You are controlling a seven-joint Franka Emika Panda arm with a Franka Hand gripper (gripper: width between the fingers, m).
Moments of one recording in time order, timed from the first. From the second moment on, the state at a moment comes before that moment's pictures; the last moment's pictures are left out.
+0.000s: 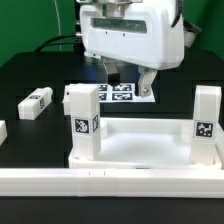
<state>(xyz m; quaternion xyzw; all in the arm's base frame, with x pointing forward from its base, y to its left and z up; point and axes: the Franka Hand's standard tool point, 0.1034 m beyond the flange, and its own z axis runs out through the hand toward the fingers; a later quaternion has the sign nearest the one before) 0.589 -0.006 0.107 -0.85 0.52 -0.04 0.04</state>
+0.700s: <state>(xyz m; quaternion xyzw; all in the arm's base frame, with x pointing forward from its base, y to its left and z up) 0.573 0.005 0.083 -0.68 0.73 -0.01 0.05</state>
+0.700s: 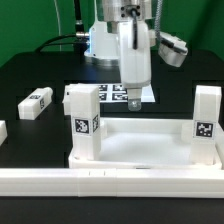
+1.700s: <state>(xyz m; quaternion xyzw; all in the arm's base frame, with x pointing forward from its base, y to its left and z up) 0.531 -0.015 0.008 -0.66 0.75 0.00 0.00</state>
